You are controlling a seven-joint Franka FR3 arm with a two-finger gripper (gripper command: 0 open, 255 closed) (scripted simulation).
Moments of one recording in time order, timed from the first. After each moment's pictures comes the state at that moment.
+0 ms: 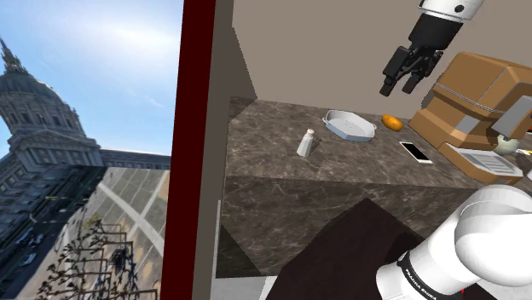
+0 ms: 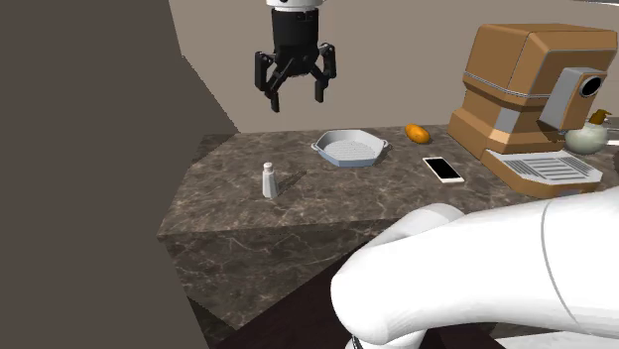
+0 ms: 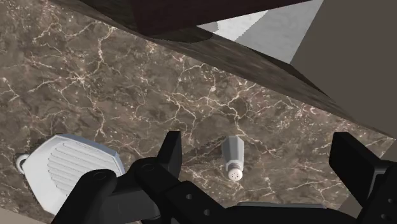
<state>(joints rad) 0.01 -0.78 -0.06 -2.26 -0.08 1.52 0.14</state>
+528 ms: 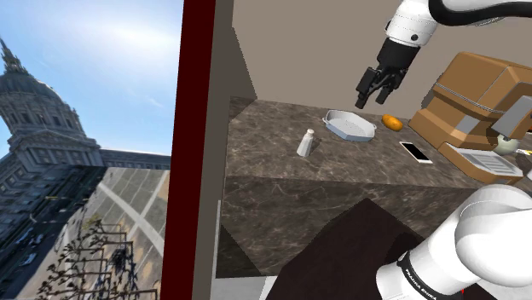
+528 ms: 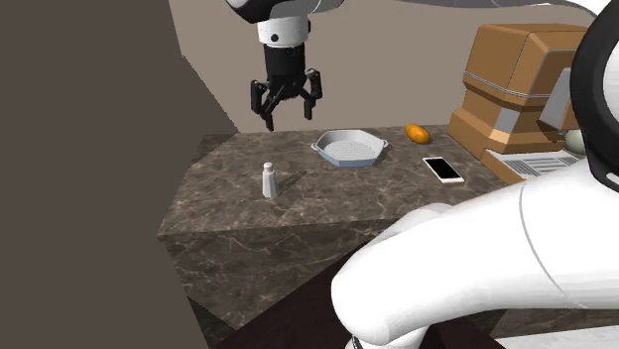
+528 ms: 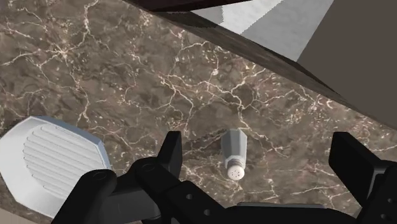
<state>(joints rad) 0.02 -0.67 -0.09 -2.34 -0.11 1.70 0.09</state>
